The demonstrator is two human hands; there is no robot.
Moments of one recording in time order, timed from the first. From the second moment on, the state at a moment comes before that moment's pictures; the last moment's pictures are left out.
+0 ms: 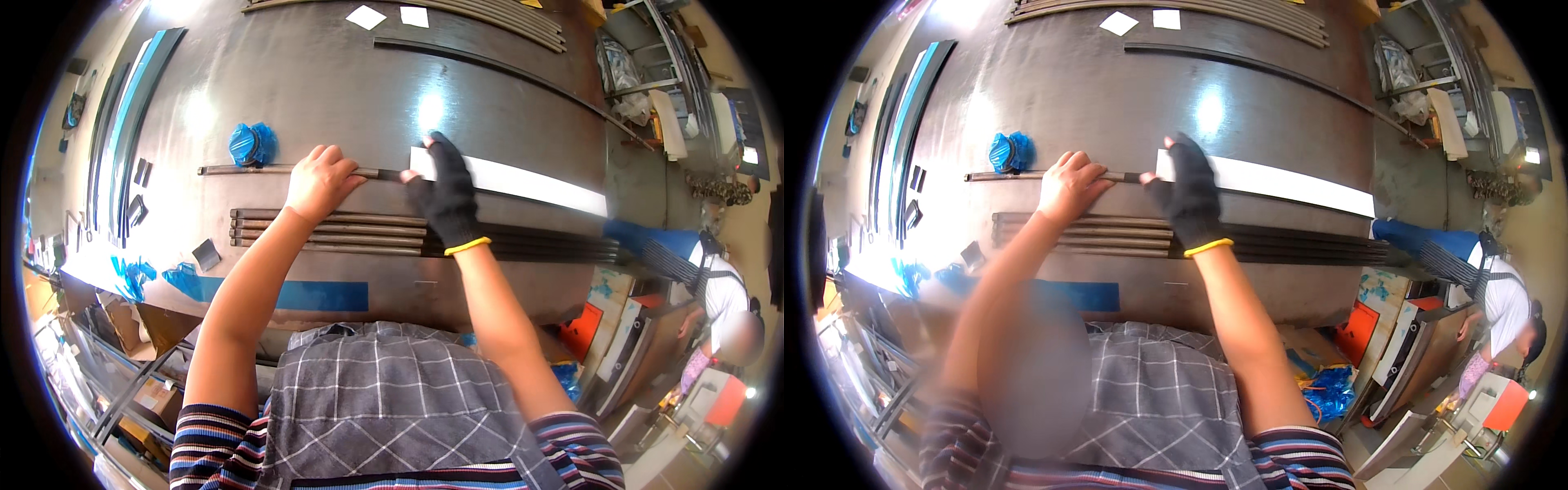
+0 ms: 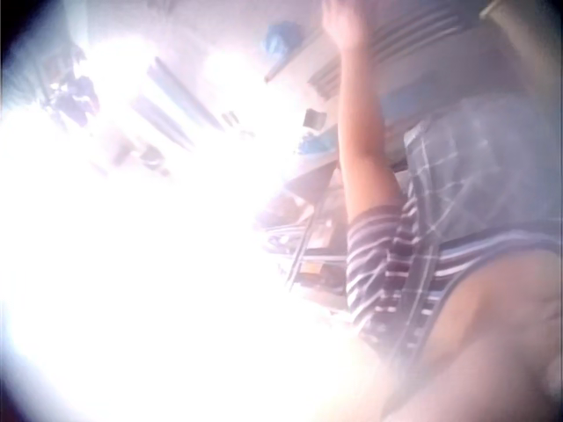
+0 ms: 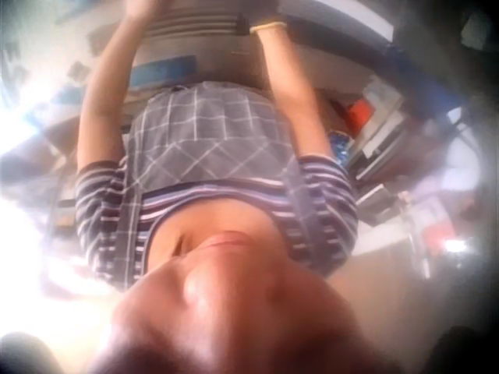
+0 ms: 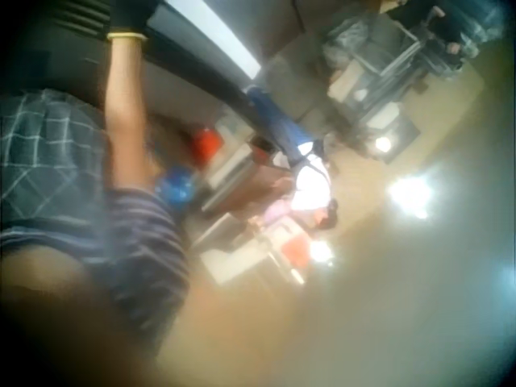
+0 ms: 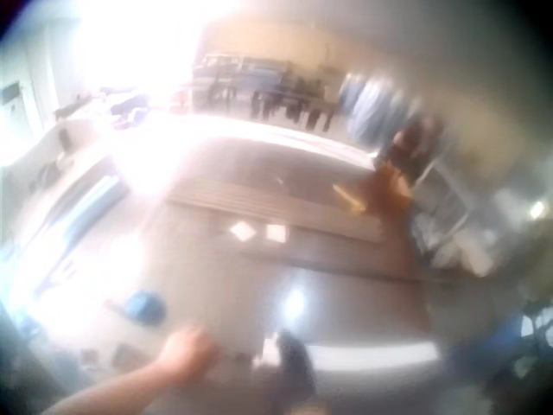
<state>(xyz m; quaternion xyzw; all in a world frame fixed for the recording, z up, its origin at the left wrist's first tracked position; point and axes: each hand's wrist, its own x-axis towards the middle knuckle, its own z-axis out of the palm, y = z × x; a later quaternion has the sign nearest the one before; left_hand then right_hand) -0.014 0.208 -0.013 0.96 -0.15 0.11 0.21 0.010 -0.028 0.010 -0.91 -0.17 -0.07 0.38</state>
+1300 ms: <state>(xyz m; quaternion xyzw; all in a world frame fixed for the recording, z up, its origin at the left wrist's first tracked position) -0.014 0.210 -0.014 0.96 -0.15 0.11 0.23 0.017 -0.005 0.046 -0.98 0.07 0.05 0.17</state>
